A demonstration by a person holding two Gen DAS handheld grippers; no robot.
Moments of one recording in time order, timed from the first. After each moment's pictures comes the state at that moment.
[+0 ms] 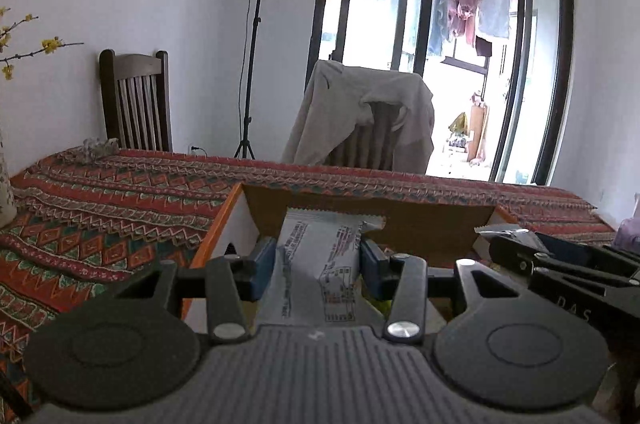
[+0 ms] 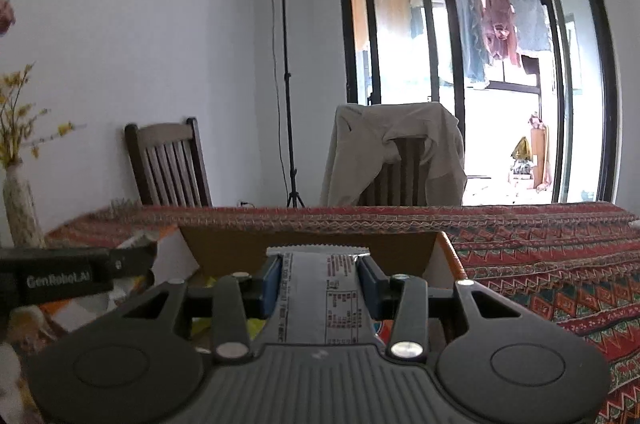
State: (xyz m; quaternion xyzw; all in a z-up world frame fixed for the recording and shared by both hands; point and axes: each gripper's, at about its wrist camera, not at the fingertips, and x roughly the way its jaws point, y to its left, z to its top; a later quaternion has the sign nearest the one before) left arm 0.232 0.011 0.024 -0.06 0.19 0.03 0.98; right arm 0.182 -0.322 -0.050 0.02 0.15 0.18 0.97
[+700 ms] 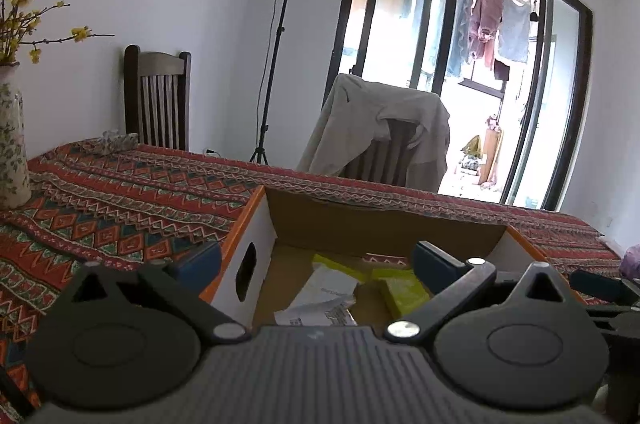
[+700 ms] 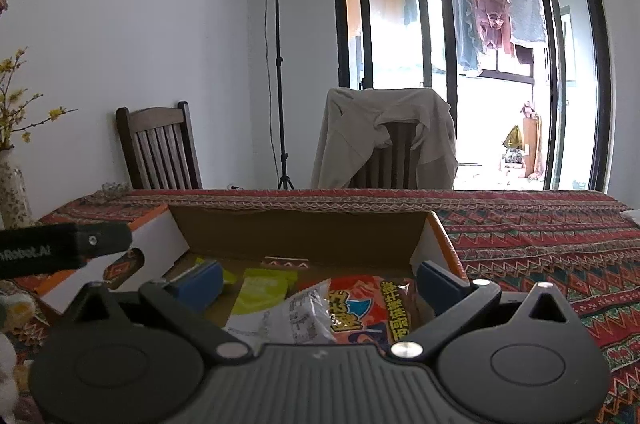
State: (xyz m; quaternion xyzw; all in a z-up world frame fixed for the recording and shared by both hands) left arm 0.218 0.020 0.022 -0.09 0.17 0.05 0.98; right arm 0.181 -0.325 -0.055 0.03 0.18 0.17 0.97
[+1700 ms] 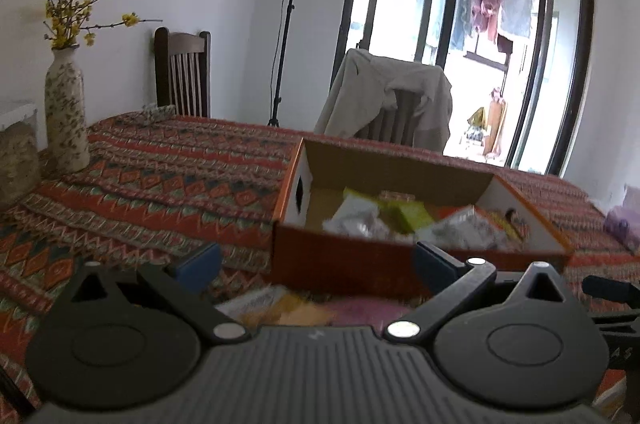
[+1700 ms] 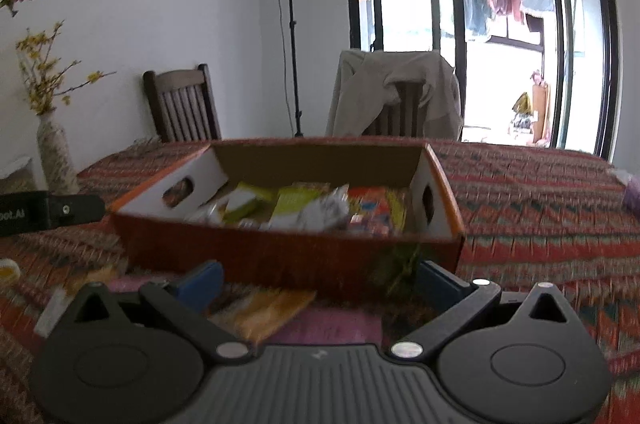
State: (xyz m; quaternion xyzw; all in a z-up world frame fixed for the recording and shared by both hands) left arm 0.106 0.039 0.024 -0.08 0.21 0.06 0.97; right arm 0.072 -0.348 -0.060 0.02 0.24 0.20 0.95
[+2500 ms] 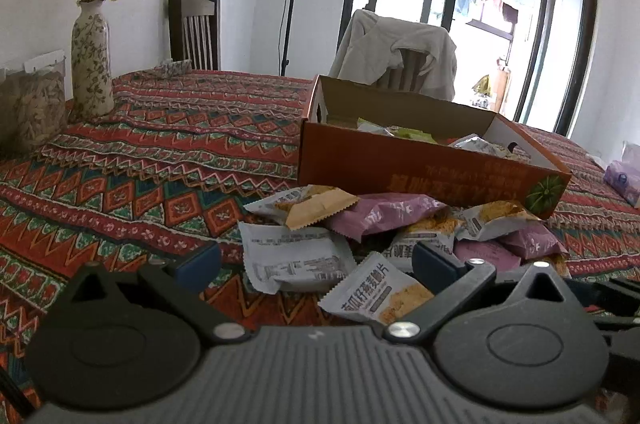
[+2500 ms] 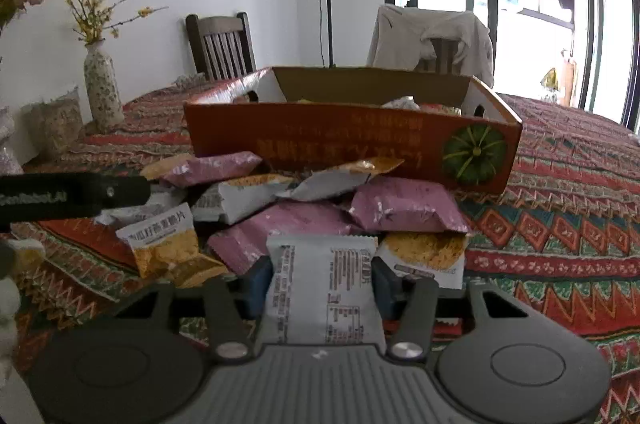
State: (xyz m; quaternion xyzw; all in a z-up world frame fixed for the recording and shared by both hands) left arm 0.053 0.040 -0.009 -0.08 0.26 0.06 0.96; right arm 0.006 -0.319 -0.092 -0.01 0.28 0.23 0.93
